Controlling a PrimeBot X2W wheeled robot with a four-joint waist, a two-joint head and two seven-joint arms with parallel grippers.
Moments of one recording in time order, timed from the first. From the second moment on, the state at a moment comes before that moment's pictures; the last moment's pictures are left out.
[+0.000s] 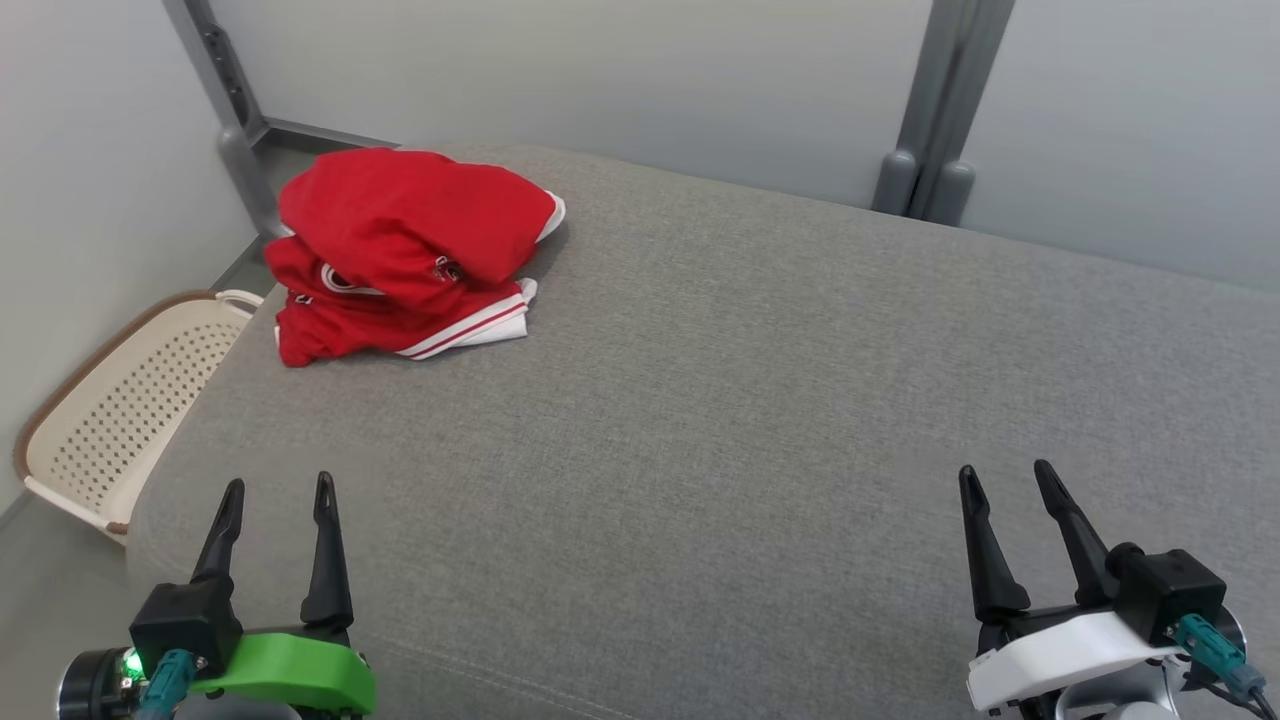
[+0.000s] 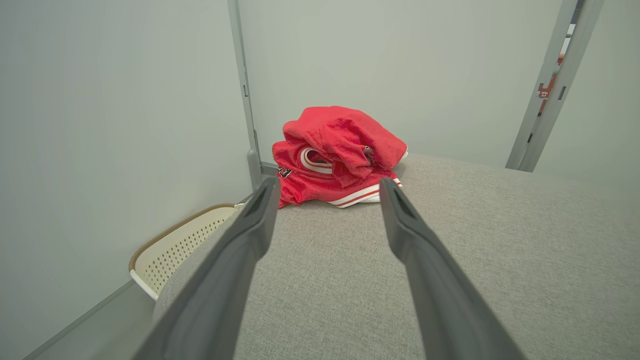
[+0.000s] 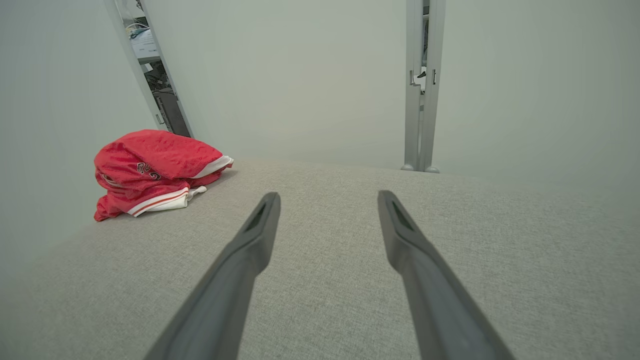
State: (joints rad) left arm 0.03 0.14 -0.05 0.06 -0.20 0.03 -0.16; right arm 0.06 -0.05 0.01 0.09 0.19 0.13 -0.24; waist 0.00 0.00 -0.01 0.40
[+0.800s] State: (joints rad) left arm 0.05 0.16 -0.04 0.06 -0.23 0.05 -0.16; right arm 0.06 -0.05 0.04 0.12 0.20 0.13 -0.24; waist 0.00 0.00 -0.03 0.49
